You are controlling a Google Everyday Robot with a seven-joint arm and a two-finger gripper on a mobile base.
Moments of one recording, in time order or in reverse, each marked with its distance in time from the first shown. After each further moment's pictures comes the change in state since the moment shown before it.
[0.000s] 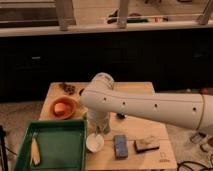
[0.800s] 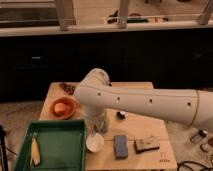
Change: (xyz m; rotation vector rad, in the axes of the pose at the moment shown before) arm -0.007 -0.016 -0.020 -0.026 -0.046 -0.043
